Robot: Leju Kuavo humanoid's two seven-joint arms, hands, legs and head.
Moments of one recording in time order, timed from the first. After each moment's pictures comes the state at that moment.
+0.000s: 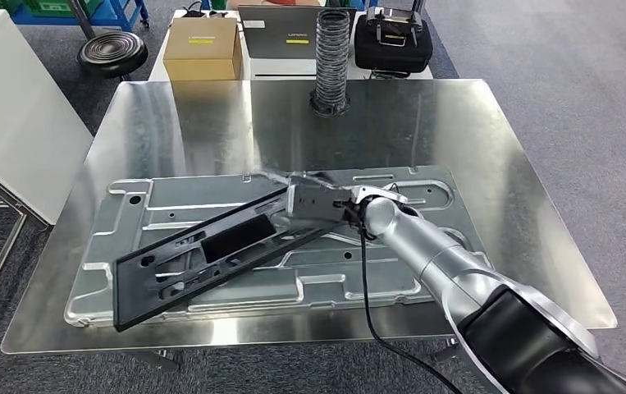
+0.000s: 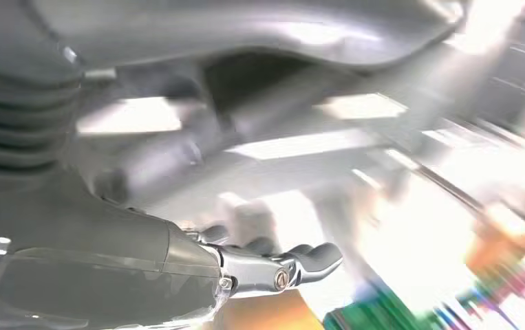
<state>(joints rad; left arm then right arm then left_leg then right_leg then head) -0.08 -0.08 1.26 -0.21 -0.96 -0.11 -0.56 -0.99 0.08 0.83 -0.62 0.26 0.27 -0.54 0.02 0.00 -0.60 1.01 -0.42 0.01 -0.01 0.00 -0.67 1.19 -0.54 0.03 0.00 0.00</state>
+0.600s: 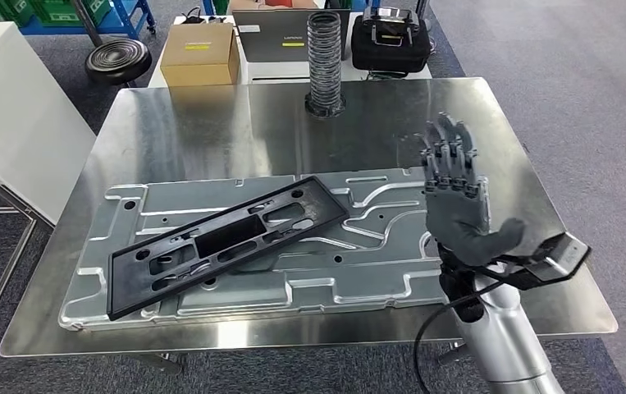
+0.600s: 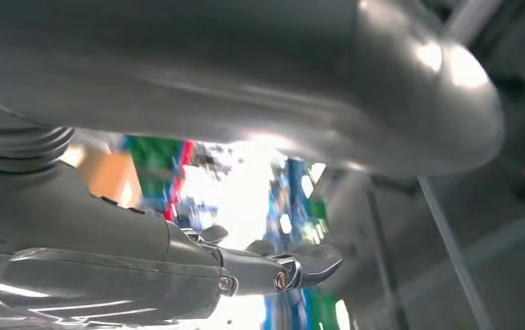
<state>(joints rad) -0.06 -0.07 1.30 -0.21 -0.92 -0.09 -0.58 -0.35 -0.10 0.23 -1.58 -0.19 0.24 -0.70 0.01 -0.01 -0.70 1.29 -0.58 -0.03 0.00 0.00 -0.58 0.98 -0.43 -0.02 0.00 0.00</state>
